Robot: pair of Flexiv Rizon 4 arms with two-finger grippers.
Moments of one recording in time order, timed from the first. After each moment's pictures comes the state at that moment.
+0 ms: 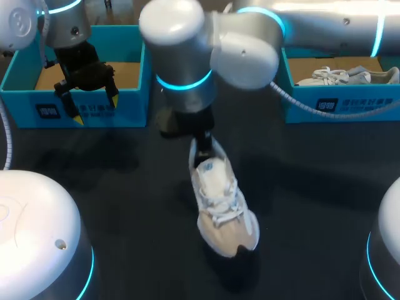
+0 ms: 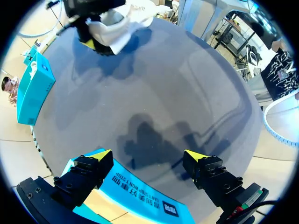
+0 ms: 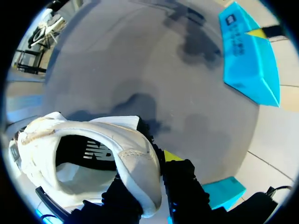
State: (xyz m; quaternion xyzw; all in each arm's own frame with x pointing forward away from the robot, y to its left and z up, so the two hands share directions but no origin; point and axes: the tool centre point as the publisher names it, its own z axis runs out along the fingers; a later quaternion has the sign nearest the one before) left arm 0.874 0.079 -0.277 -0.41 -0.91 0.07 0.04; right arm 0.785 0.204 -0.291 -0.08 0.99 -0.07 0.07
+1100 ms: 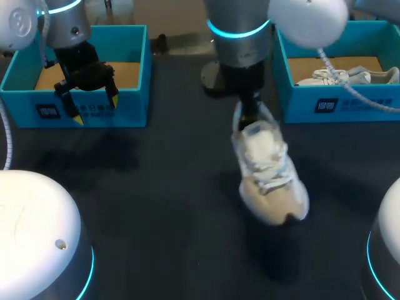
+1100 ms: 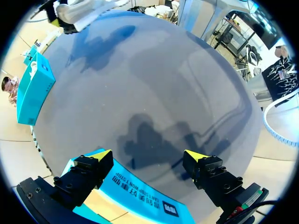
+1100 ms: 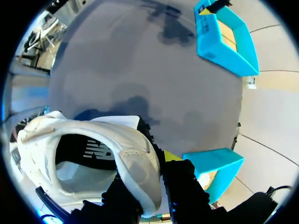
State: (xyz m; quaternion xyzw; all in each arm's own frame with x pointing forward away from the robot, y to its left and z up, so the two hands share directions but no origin) left arm 0.874 0.079 -0.277 -0.41 -0.91 0.07 0.04; right arm 0.810 0.099 -0.203 -0.05 0.99 -0.08 0.09
